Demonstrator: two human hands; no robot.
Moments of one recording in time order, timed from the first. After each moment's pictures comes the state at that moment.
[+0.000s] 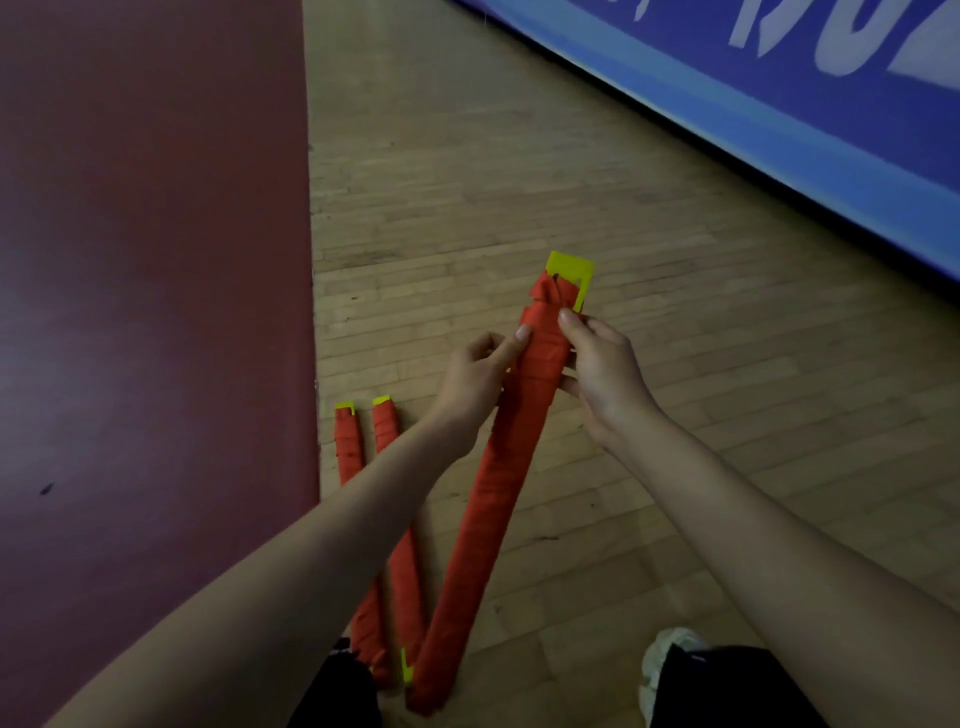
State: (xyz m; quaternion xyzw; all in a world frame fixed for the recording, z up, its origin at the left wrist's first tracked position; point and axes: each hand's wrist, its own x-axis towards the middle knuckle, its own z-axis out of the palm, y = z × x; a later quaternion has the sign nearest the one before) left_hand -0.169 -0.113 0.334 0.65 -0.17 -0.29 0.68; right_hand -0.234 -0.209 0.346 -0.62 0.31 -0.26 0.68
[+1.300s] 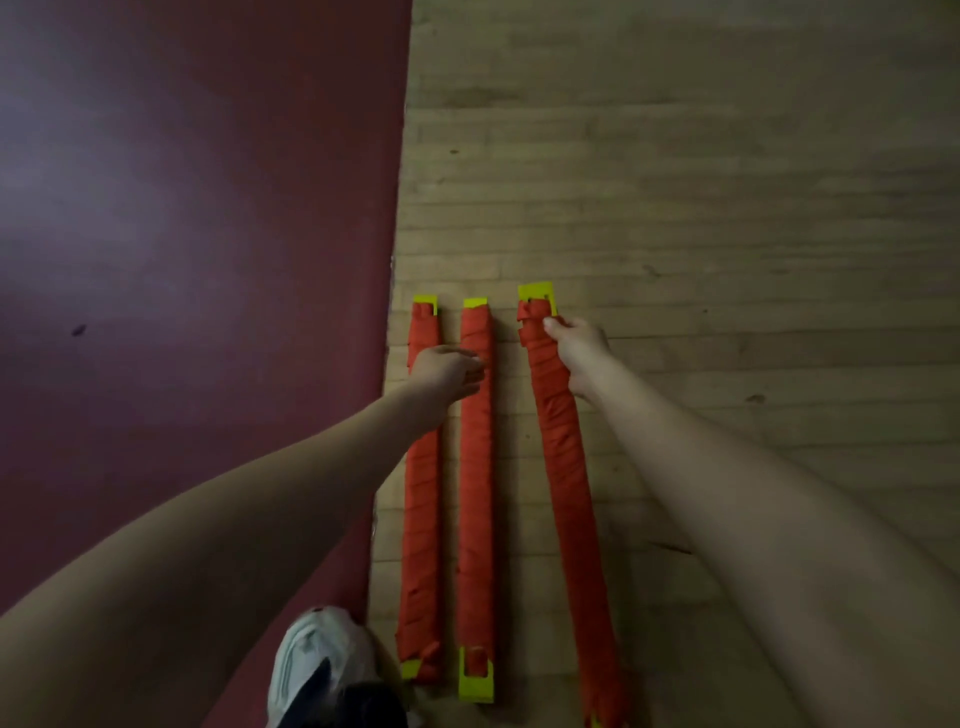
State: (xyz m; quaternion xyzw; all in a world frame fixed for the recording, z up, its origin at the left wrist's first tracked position) left_hand 0.018 -0.035 0.065 0.69 0.16 -0.33 0.63; right_hand 0.005 -0.200 0.022 -0.61 0.43 0.01 0.67
